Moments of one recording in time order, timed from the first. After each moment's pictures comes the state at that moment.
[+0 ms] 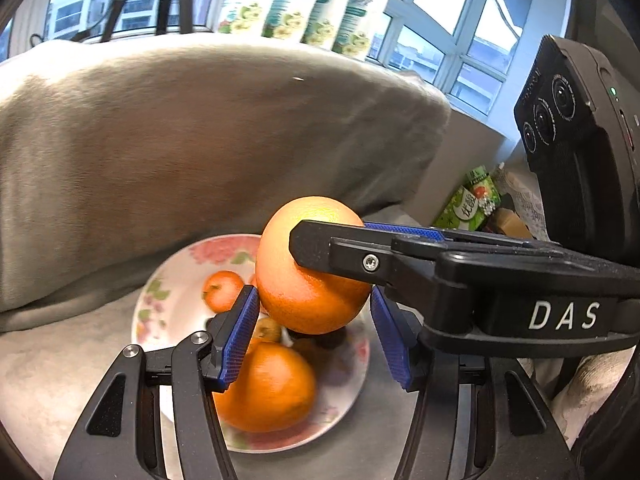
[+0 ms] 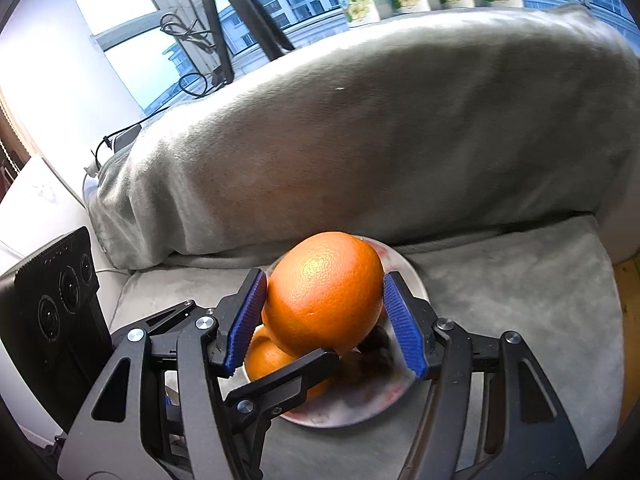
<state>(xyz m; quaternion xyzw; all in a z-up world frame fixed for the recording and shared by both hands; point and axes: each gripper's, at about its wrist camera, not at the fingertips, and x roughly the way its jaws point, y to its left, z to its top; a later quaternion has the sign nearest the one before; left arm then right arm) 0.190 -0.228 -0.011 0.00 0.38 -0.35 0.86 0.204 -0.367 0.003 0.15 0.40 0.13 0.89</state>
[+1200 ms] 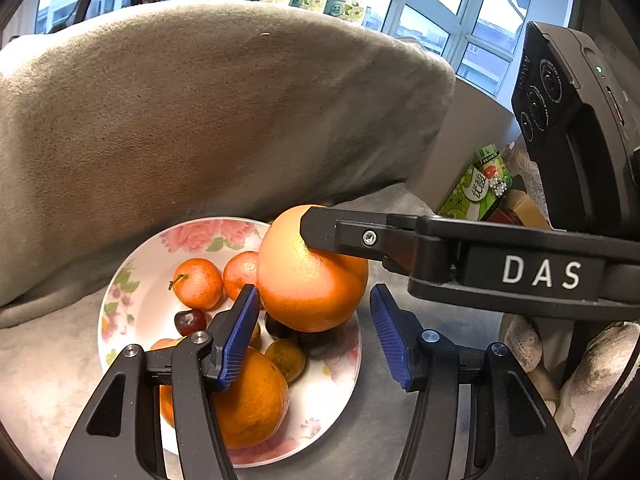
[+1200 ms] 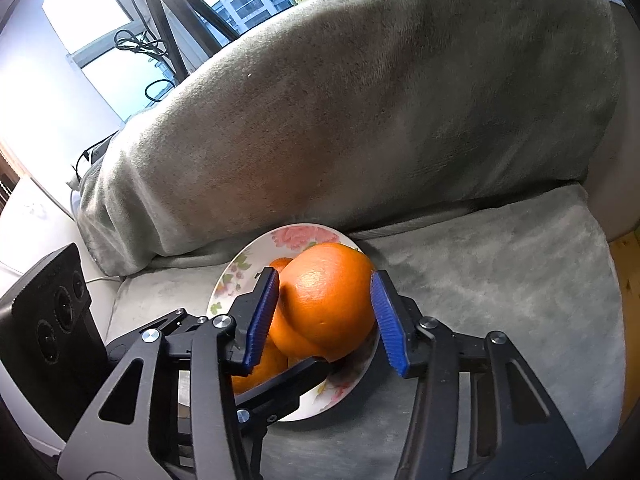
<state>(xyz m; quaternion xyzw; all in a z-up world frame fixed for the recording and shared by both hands) 0.191 -0.251 -0.029 0.02 0.40 -0.34 0.85 0.209 -0.406 -0.020 0.19 0.42 0.11 0.88</state>
